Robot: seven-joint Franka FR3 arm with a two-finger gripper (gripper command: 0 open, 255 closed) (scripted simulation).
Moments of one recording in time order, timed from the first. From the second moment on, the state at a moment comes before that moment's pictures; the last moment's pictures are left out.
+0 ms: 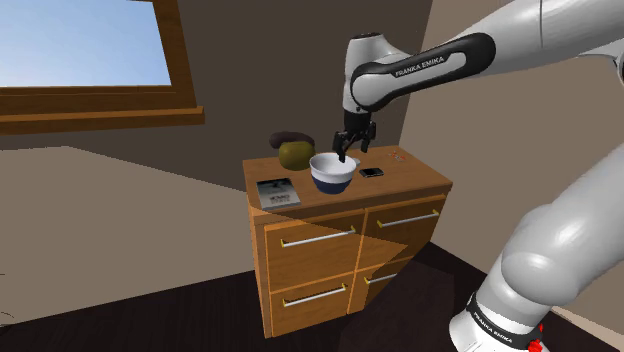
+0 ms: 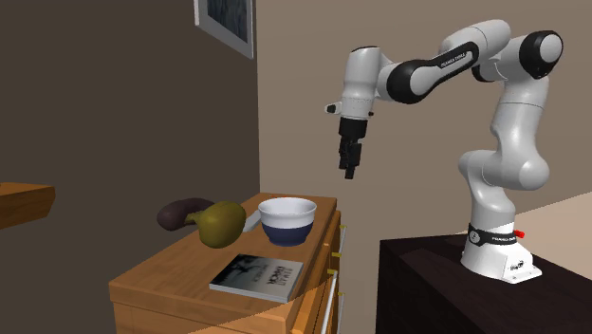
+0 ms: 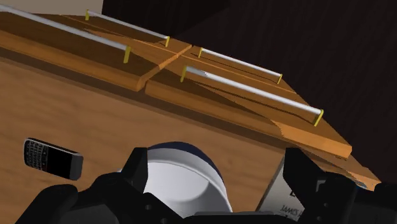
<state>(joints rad) -0.02 -0.26 0.03 -2.24 -0.16 2.05 0.21</state>
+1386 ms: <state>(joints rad) -0.02 0.39 0.02 -1.79 -0.28 2.24 0.31</state>
